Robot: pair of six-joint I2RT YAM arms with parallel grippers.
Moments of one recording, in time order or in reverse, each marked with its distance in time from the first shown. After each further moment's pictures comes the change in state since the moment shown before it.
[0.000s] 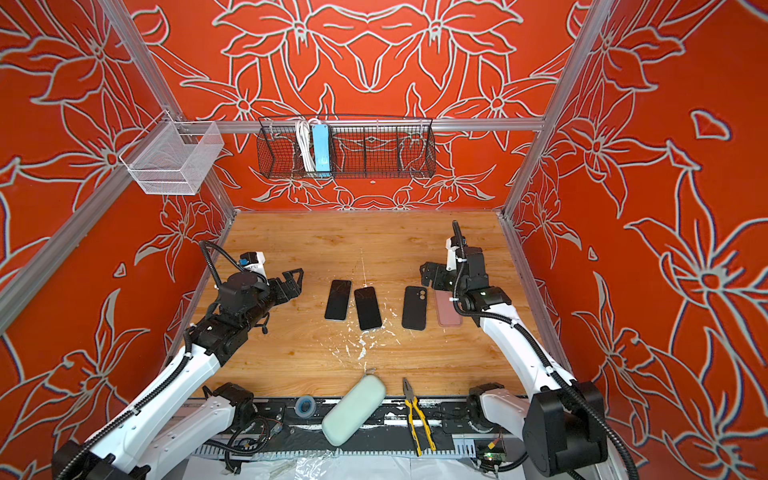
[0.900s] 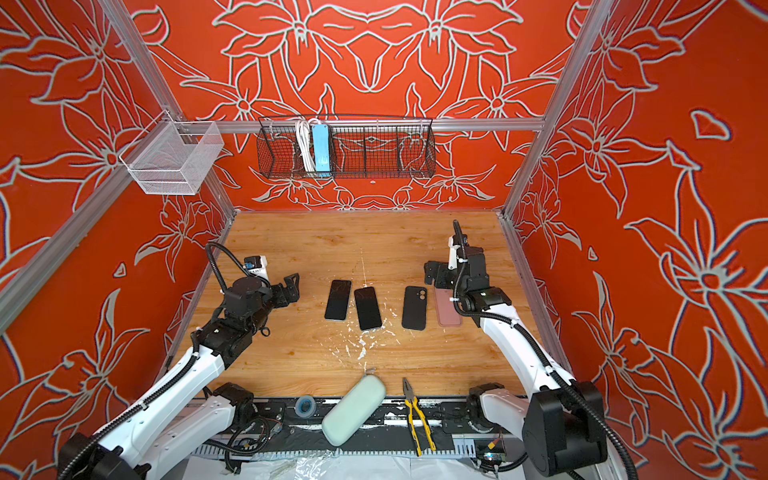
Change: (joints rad) left arm 0.000 0.011 -0.093 0.103 -0.145 0.215; right arm -0.007 0.000 -0.019 0.047 0.077 -0.068
